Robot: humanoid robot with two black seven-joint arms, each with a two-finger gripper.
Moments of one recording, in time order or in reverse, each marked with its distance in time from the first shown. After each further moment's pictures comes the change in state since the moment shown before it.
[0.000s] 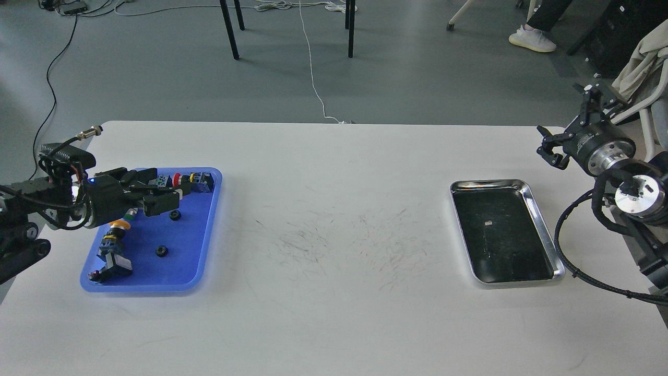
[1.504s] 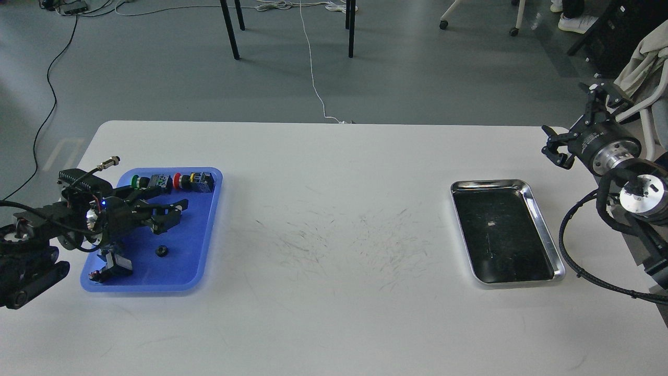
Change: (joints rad) left arm 0.033 -0.153 0.124 0.261 0.012 0.194 0.000; right arm 0.000 -0.013 -0.002 0.000 -0.002 -0.002 0.000
